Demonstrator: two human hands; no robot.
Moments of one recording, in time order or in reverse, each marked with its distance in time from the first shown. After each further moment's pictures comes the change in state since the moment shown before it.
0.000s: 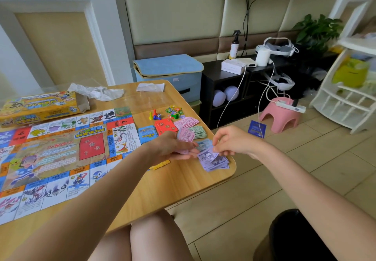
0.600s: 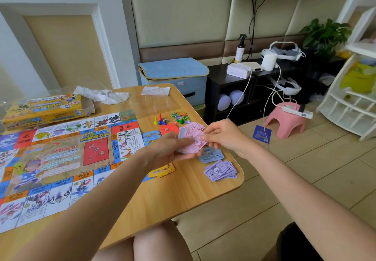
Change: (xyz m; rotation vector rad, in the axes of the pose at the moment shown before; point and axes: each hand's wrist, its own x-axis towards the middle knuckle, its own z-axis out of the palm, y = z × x) left_hand 0.004 0.007 -0.014 -0.173 0.023 0.026; right_hand 0.032 -0.026 0.012 0.183 0.151 -0.144
